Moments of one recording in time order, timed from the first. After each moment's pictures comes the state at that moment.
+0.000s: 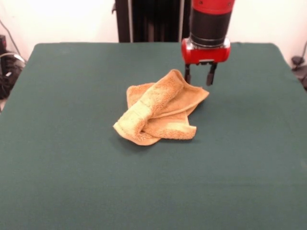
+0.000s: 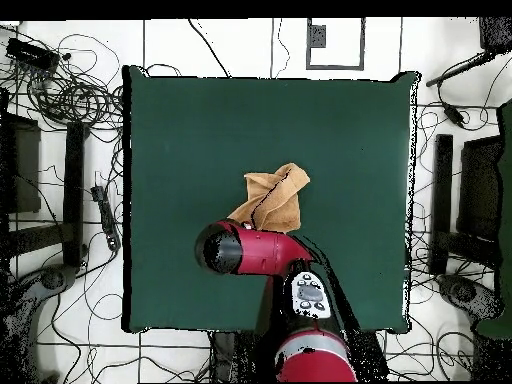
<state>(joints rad) -0.07 -0.54 -0.02 1.82 -0.04 0.26 1.57</state>
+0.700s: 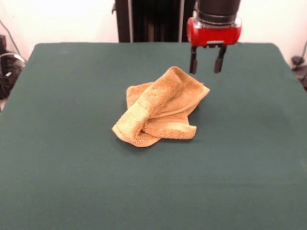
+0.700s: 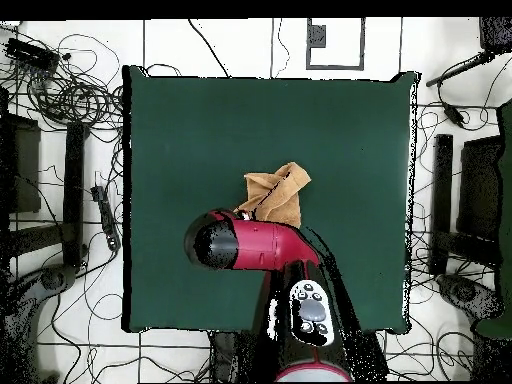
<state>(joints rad) -0.05 -0.66 -0.02 1.80 -0.03 0.36 1.57</state>
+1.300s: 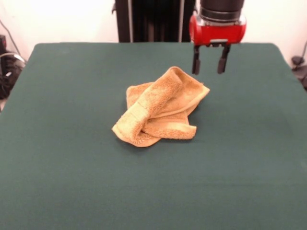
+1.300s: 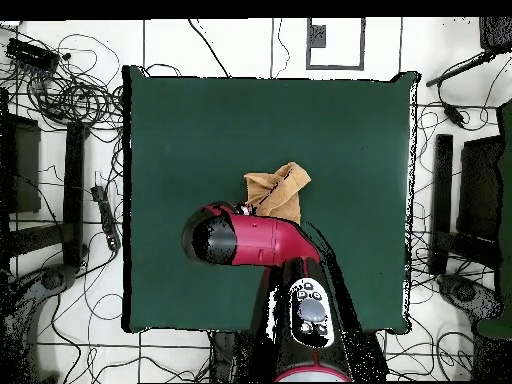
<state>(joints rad) -0.05 -0.67 -0.01 1.78 -0.03 0.36 1.57</state>
